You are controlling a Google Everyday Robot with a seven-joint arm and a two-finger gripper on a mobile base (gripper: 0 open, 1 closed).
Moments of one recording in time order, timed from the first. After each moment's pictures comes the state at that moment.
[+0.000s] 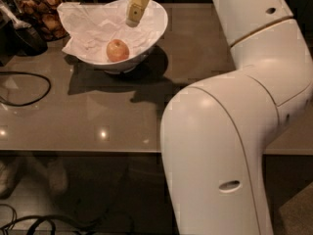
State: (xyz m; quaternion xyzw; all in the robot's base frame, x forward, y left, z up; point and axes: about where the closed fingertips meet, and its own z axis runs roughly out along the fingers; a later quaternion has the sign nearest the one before) arm 0.705 0.043 1.031 -0.68 0.67 0.04 0.29
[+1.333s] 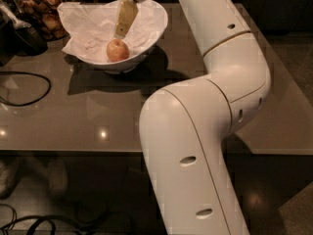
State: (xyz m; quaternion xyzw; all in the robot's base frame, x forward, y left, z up) arm 0.740 0.084 0.973 -0.68 0.67 0.07 0.27
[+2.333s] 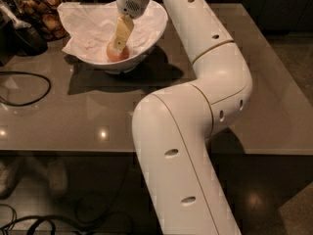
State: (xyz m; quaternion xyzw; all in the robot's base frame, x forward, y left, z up) arm 0.750 0.100 0.923 -0.69 0.68 0.10 0.24
